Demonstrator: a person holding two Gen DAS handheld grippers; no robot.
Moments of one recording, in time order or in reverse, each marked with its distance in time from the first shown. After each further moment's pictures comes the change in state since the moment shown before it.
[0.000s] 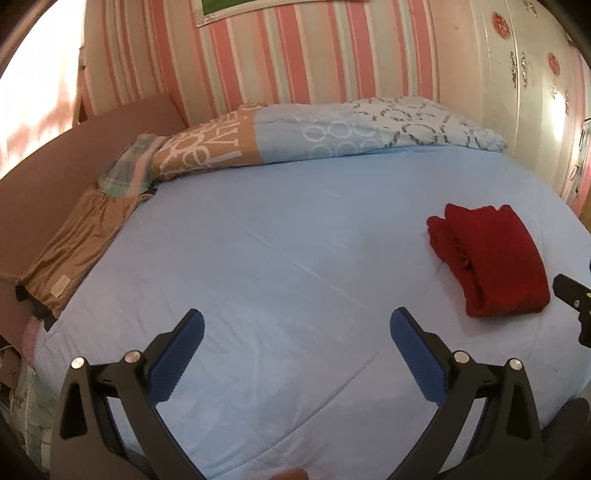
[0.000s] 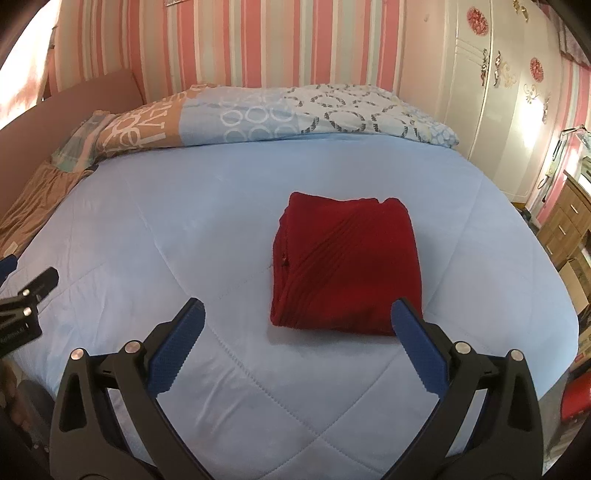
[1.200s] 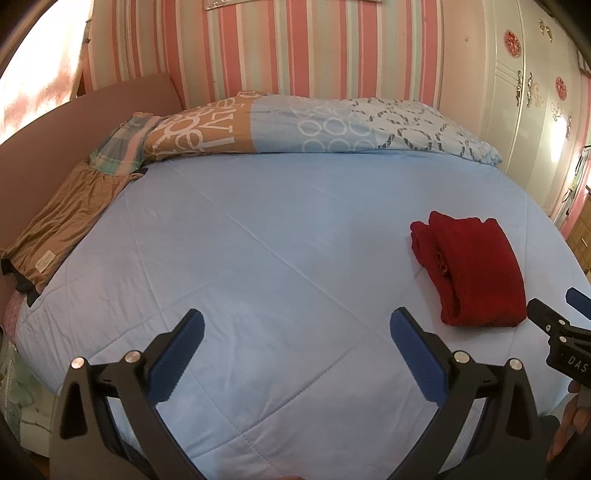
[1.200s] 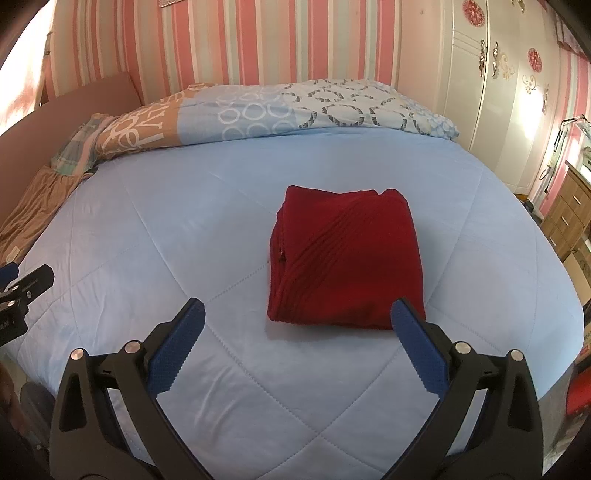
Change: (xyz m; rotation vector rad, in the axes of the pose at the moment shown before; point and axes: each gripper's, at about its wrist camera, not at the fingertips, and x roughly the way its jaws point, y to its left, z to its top) left arm -0.005 -0.001 0.007 -0.082 0.028 -0.055; right arm 0.001 -0.008 -0.001 0.023 0.007 0.011
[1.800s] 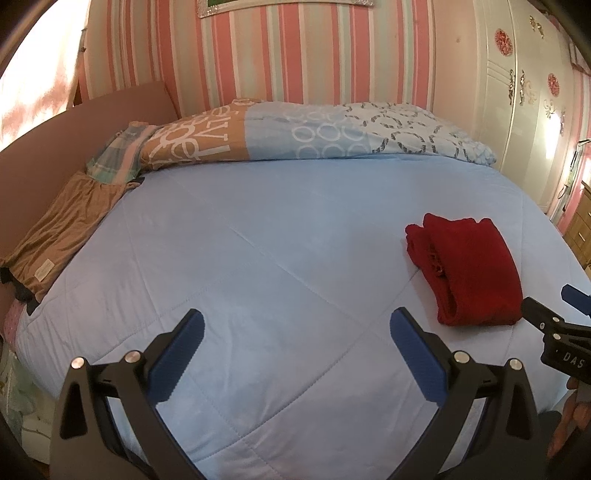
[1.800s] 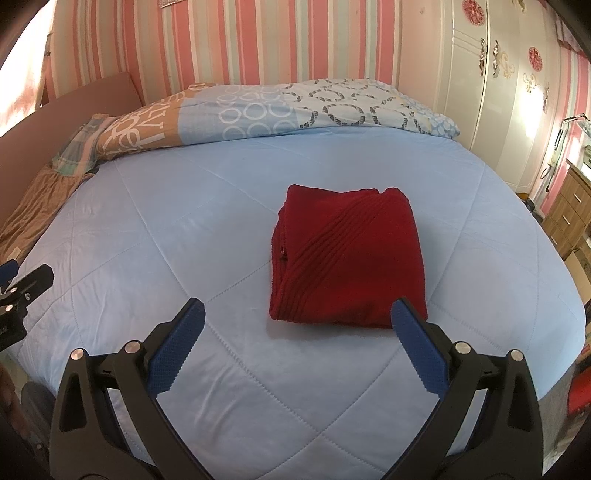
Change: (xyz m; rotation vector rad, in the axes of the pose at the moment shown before) left arm -0.005 -0.008 -0.009 0.026 -0.029 -0.006; right arm 0.001 0.001 -0.002 0.001 0.003 0.003
